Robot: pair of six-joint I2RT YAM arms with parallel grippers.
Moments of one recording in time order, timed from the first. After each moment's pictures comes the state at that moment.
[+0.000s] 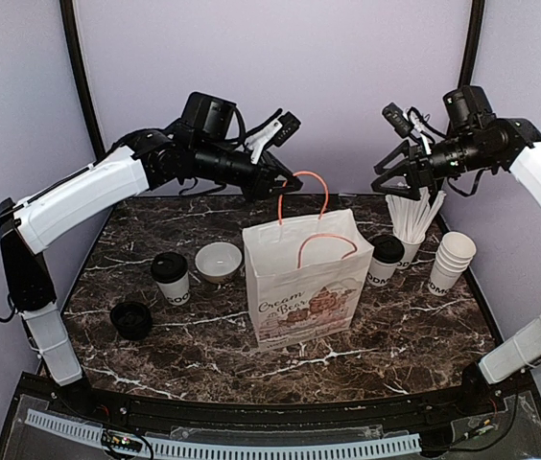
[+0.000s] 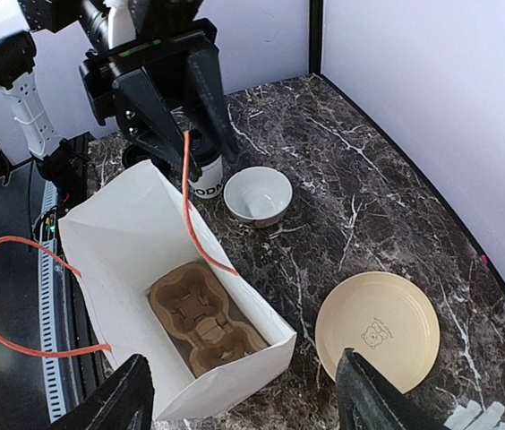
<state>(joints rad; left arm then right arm) -0.81 1.78 1.87 -0.56 0.44 0.16 0.34 1.41 1.72 -1.07 -0.79 -0.50</state>
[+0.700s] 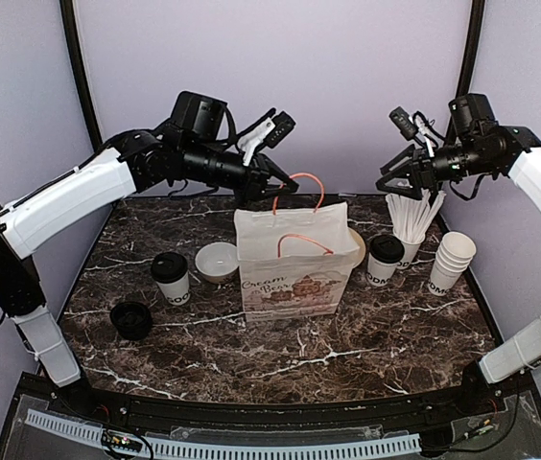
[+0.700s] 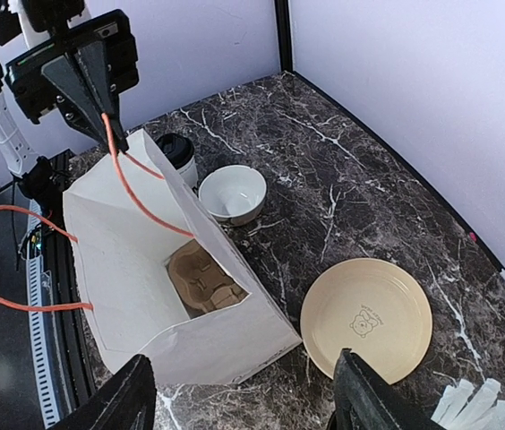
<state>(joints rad) -0.81 1.74 1.85 -0.57 0.50 0.20 0.27 1.40 1.64 -0.99 -0.81 -0.46</state>
